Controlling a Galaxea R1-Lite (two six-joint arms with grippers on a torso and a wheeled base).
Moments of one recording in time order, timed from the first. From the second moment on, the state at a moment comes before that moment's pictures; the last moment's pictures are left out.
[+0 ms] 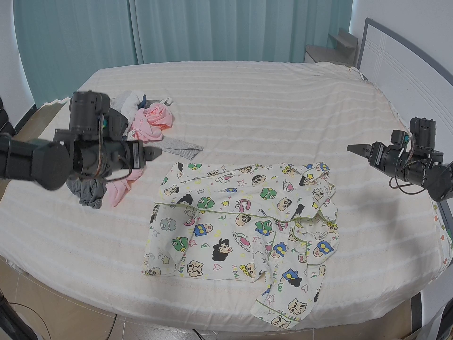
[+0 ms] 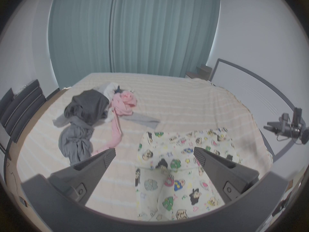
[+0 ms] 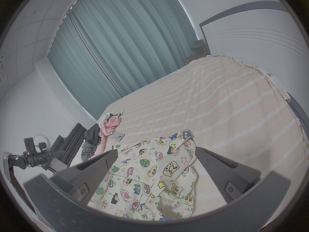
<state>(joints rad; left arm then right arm) -0.25 1.80 -1.17 -0.18 0.06 -0.14 0.01 1.81 -0.94 -0.56 0.30 0.37</state>
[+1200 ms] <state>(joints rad) -0.29 1.85 -0.28 -1.00 -0.04 -0.35 0.01 1.80 -0.41 -0.94 0.35 0.37</state>
